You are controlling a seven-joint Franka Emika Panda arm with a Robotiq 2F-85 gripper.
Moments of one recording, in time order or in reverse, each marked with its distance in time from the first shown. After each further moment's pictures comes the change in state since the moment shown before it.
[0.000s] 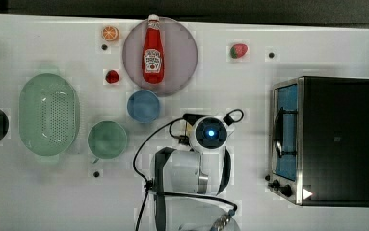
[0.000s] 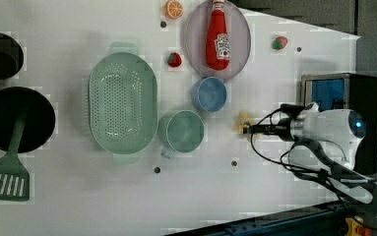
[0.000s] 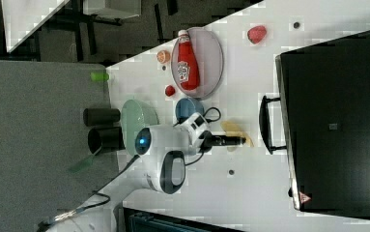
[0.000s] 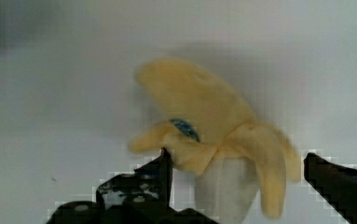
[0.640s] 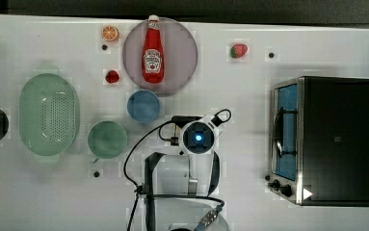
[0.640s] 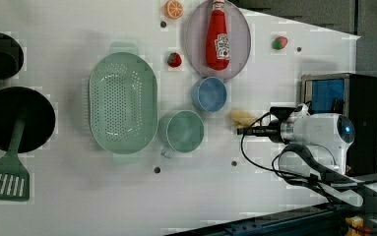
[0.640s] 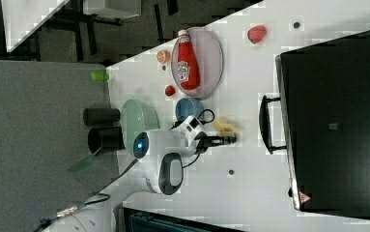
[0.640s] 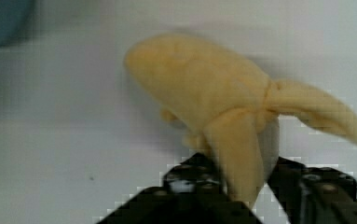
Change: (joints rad) arm 0.009 0.002 0.056 -0.023 0.004 0.071 -0.008
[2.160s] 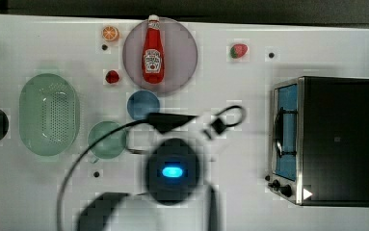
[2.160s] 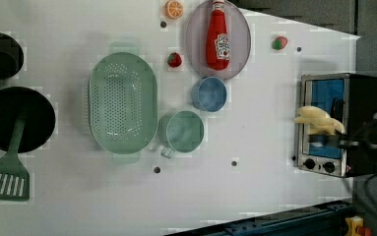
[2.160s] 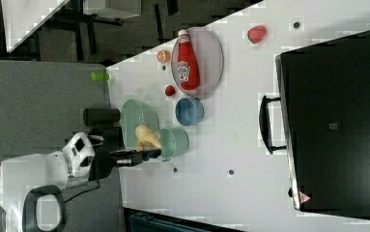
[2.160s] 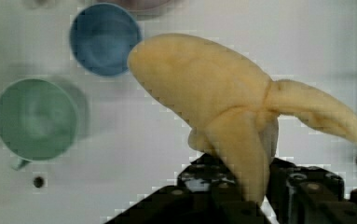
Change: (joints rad) arm -0.016 -0.679 0.126 0.150 -0.007 -0.758 0.162
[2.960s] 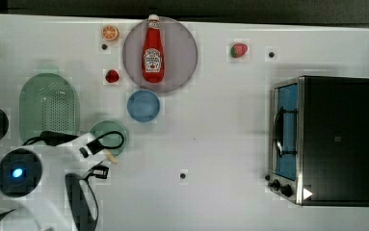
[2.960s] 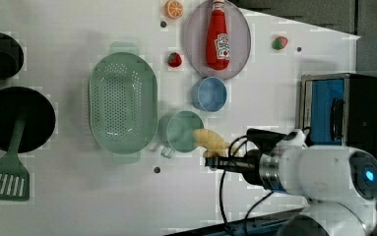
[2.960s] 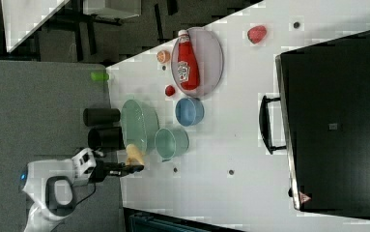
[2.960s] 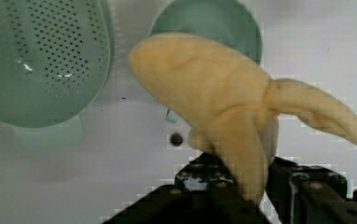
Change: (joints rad) arm 0.098 0.249 0.369 -0.033 0.151 0.204 0.490
